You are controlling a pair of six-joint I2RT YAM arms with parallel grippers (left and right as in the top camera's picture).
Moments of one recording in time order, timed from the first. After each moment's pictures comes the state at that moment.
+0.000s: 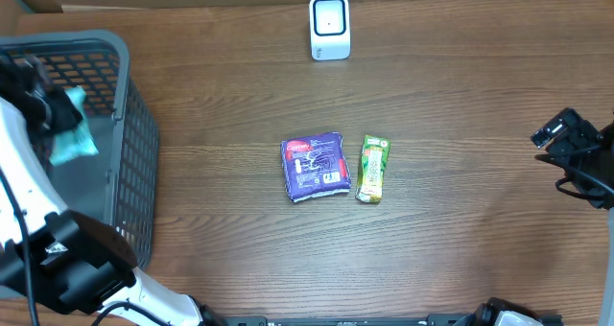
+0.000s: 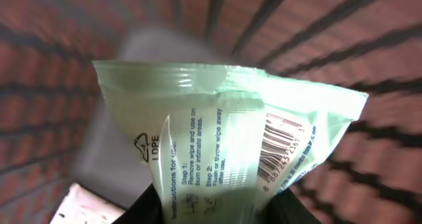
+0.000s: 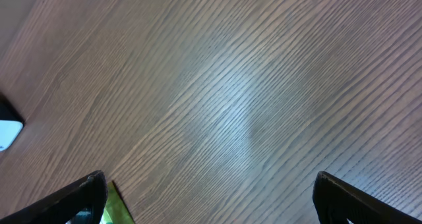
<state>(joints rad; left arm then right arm) 0.62 1.89 2.01 -1.29 0.14 0.12 -0.34 1.20 1.28 -1.13 -0.03 0.51</state>
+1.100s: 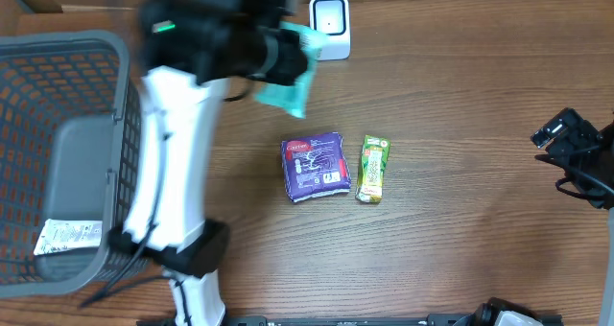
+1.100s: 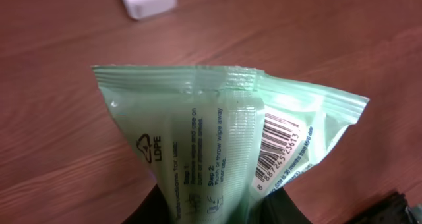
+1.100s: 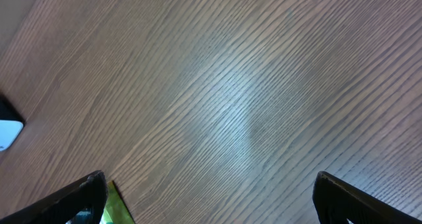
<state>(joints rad) -0.39 2.02 2.62 -1.66 0.21 -0.15 -0.34 1.20 1.28 -1.13 -0.03 0.51</state>
